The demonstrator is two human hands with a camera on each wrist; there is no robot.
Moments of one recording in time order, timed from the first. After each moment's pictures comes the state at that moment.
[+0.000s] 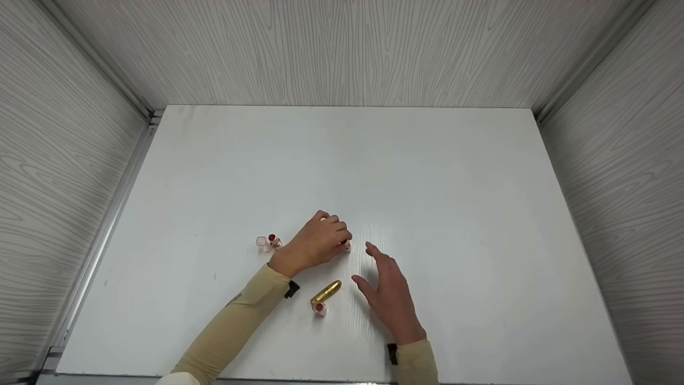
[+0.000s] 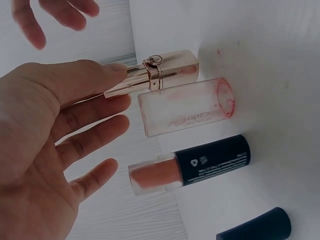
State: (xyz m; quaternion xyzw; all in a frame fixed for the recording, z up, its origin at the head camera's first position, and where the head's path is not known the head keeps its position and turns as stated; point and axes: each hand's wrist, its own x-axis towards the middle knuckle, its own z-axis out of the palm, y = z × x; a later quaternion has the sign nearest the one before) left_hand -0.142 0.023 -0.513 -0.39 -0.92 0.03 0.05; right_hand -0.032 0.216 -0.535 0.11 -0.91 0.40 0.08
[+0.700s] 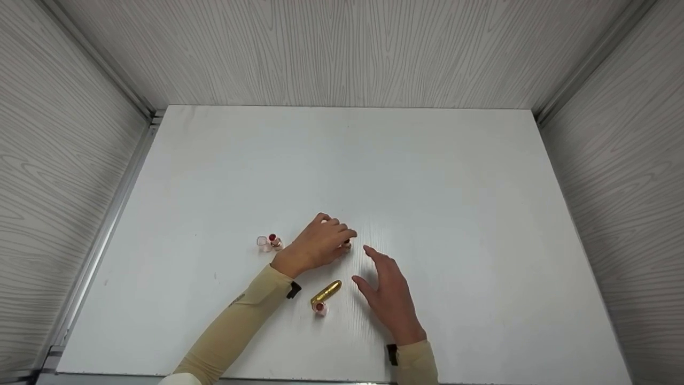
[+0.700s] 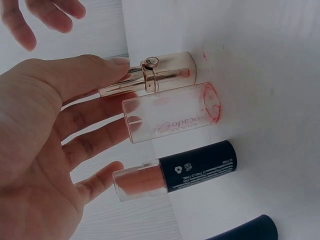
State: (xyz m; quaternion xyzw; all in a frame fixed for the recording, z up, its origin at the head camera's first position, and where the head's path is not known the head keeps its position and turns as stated) left_hand -0.140 0.027 -0.516 -0.37 -0.93 0.01 -0.01; right_hand -0.031 0.216 -0.535 0.12 -0.91 0.39 0.09
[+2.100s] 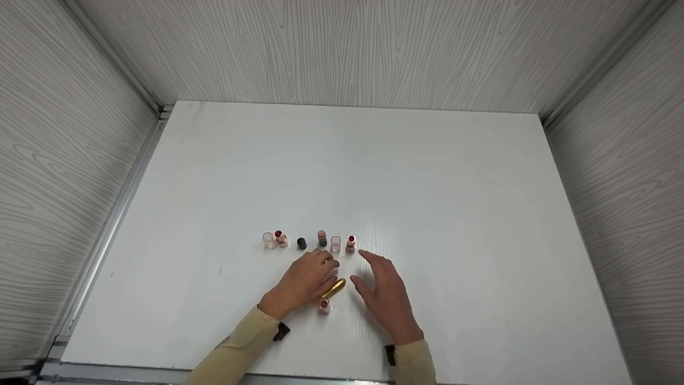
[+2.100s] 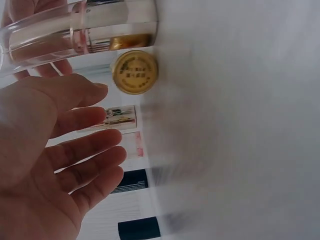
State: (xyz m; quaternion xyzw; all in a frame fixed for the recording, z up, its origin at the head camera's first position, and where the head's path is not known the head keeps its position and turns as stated) left_hand -0.068 -0.006 -0.556 -0.31 -0.95 -0.06 0.02; right_hand -0.029 0.201 -0.538 0.14 -0.91 0.37 0.08
